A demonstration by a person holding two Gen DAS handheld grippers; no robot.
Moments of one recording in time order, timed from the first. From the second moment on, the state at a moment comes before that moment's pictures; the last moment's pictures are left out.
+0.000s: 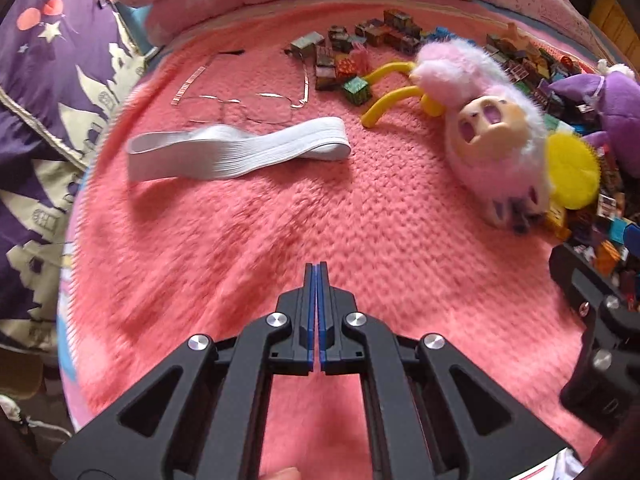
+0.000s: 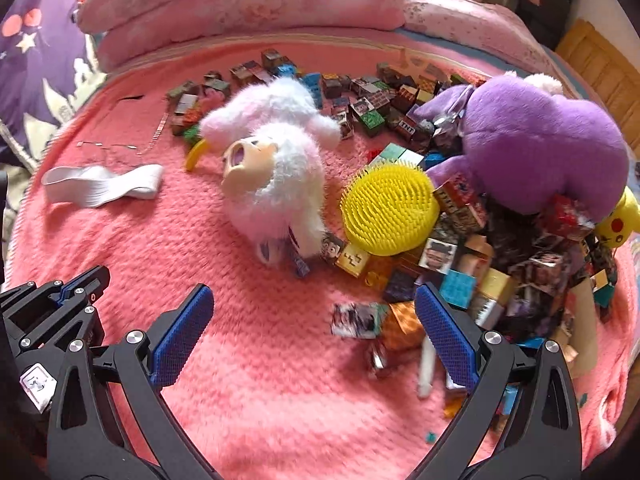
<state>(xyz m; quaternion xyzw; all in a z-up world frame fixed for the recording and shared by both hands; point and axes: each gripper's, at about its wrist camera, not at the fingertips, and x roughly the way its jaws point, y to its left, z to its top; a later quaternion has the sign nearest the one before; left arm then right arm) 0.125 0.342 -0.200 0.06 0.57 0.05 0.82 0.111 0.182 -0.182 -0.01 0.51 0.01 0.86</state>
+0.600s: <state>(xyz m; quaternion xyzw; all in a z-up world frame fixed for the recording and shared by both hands) 0.165 0.354 -0.230 0.05 0.52 0.02 0.85 0.158 0.203 -0.228 0.01 0.51 -0.04 0.86</state>
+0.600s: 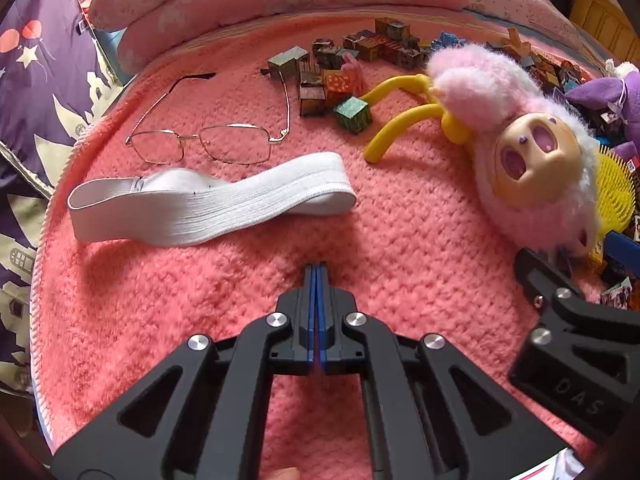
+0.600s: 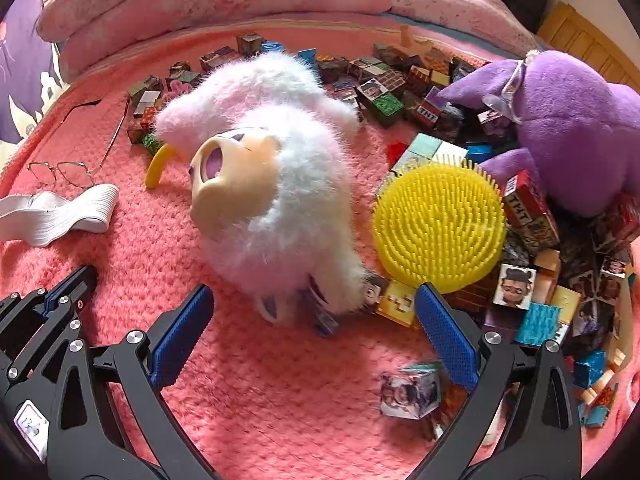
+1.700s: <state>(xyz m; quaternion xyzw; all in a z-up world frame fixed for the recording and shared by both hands) 0.189 0.373 -0.191 0.03 0.53 0.04 0.85 0.245 0.209 -0.225 0.03 0.58 0.02 0.81</state>
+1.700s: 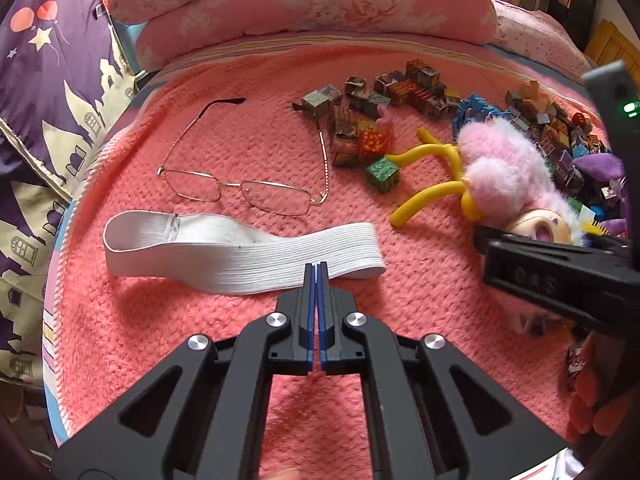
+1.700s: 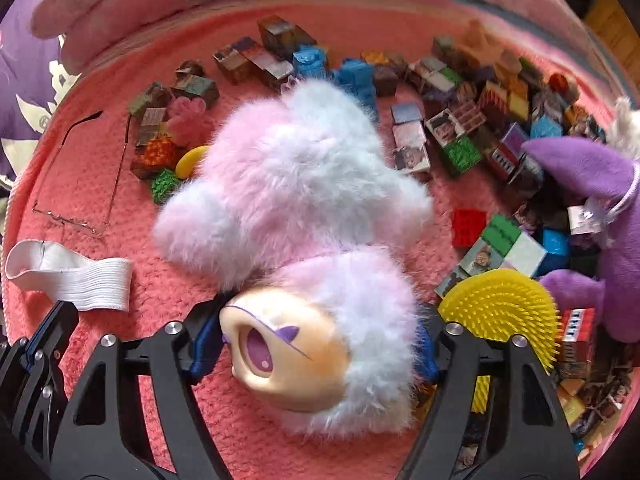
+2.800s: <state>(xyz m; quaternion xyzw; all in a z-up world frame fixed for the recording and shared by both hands) 0.214 0.269 -0.162 0.04 0.51 -0.04 0.86 0.159 0.102 -0.102 0.06 0.48 -0.06 0.87</state>
